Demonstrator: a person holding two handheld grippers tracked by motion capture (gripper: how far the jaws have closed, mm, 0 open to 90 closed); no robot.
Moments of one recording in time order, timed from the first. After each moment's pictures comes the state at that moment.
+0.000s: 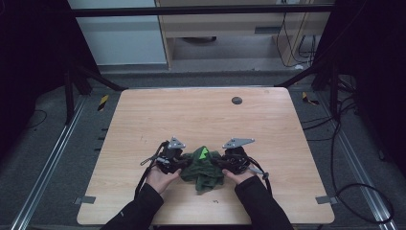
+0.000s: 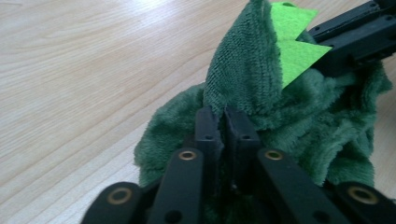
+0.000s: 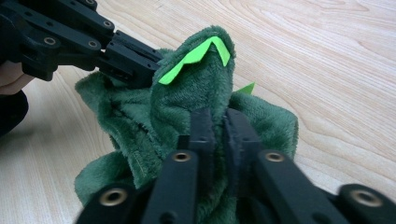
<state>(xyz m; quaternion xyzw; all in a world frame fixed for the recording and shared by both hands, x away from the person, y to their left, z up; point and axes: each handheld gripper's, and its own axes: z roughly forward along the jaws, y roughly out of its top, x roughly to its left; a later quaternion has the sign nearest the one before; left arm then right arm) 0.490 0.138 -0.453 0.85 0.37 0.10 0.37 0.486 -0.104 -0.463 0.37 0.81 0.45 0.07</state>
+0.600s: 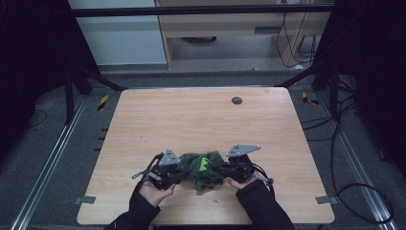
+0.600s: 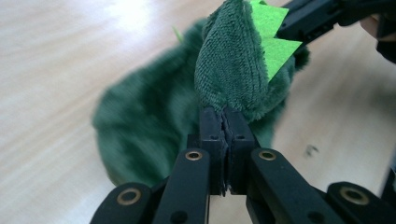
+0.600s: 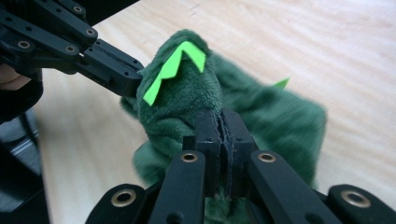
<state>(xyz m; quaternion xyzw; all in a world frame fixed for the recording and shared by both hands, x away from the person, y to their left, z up) 0.428 0.149 -0.437 0.86 0.32 0.09 0.40 0.452 -0.112 -0.448 0.33 0.82 0.47 0.06</state>
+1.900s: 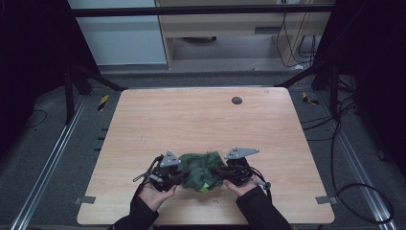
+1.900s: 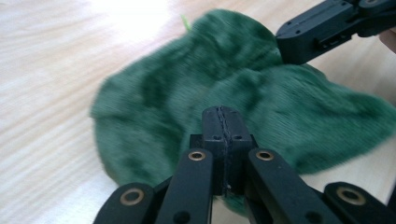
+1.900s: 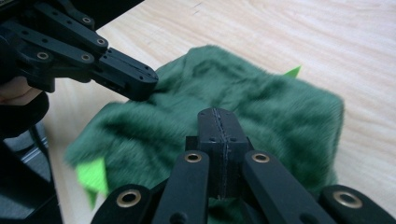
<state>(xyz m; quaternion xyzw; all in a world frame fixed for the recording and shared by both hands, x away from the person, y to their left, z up) 0.428 0.145 -0.442 0.85 0.35 0.09 0.39 0.445 -0.105 -0.452 0.35 0.81 0.48 0.05</state>
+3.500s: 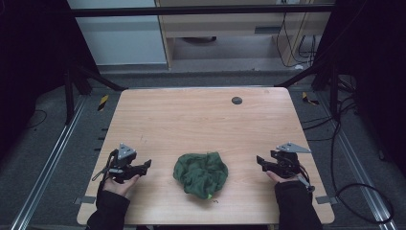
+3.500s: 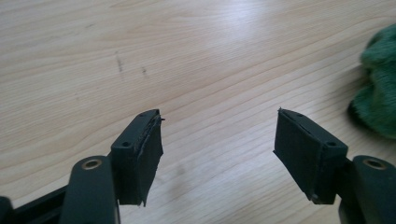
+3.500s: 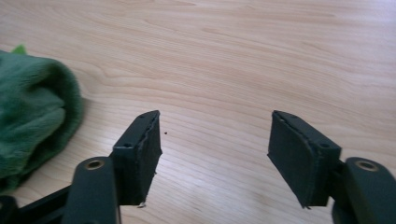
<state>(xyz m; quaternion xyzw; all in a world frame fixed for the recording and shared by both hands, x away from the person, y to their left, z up) 0.467 0.275 -0.464 0.78 0.48 0.23 0.34 0.463 -0.244 -0.471 0.52 0.72 0.41 0.20</state>
